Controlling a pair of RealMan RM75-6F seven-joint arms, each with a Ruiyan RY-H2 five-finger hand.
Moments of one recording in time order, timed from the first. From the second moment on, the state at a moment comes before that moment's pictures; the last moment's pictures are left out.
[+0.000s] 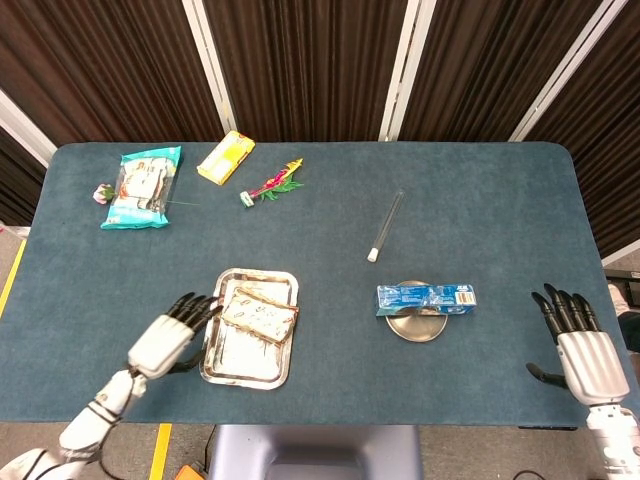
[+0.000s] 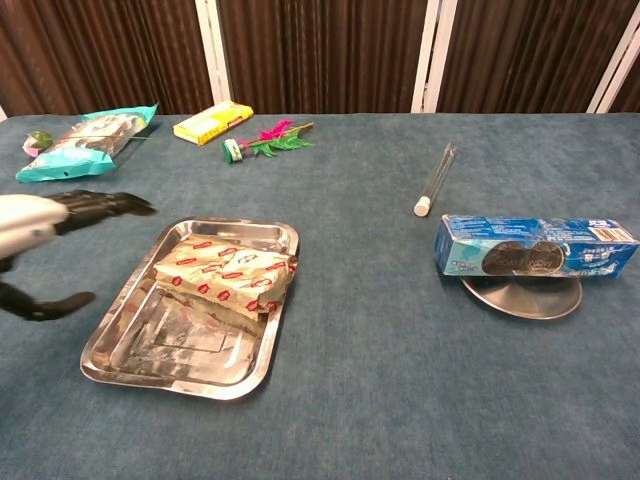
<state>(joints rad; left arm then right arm) -0.44 -1.38 -0.03 -1.46 1.69 1.10 0.04 0.07 -1.09 0.02 -1.64 -1.54 1.45 -0.07</state>
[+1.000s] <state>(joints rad) -0.70 -1.62 -0.10 -1.26 1.51 0.85 0.08 0.09 -1.06 0.03 -1.64 -1.51 1.41 0.00</state>
